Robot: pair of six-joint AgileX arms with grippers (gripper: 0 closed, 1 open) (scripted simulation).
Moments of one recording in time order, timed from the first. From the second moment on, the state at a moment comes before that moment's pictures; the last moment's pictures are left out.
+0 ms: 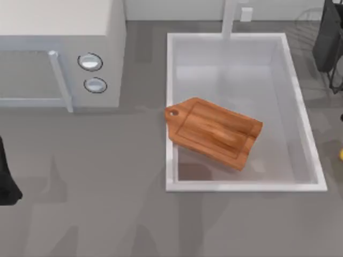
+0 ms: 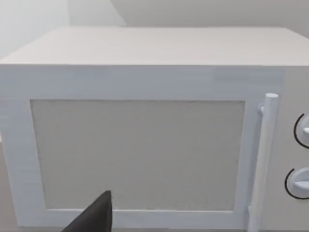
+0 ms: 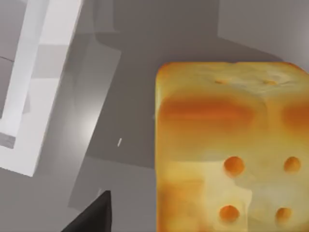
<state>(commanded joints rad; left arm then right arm) 0.00 0.00 0.00 0.00 0.00 0.00 -0.05 1.88 1.34 -1.04 0.00 -0.40</state>
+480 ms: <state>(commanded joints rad) 0.00 0.00 0.00 0.00 0.00 0.00 -0.06 1.97 1.20 -0.80 0.00 -0.40</state>
